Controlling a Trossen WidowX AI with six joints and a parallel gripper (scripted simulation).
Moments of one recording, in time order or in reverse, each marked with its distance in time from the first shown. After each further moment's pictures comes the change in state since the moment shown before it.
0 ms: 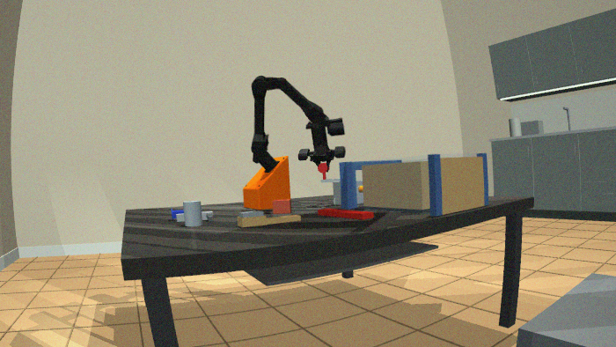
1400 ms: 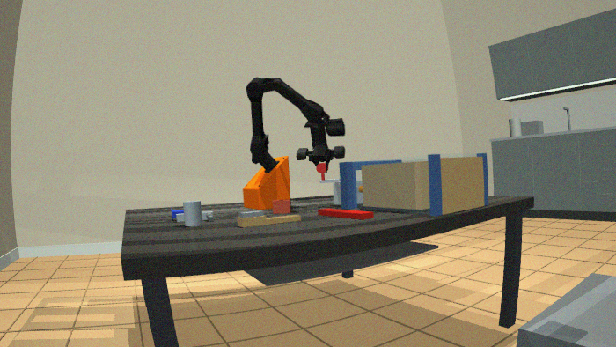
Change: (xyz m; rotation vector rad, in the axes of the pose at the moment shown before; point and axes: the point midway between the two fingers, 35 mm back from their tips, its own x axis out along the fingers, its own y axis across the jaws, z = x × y) arm -0.022 0.005 0.044 0.000 0.003 -0.014
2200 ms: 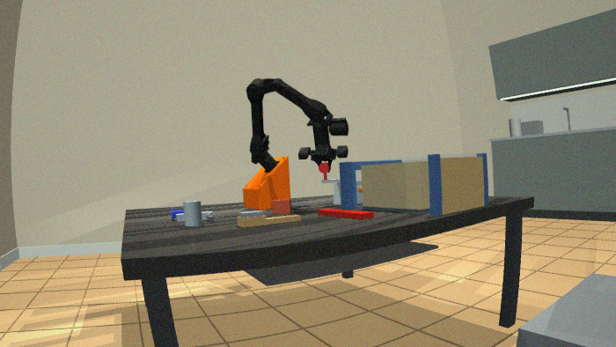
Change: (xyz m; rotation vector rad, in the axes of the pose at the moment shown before) arm -0.013 0.014 0.026 0.011 -0.011 -0.009
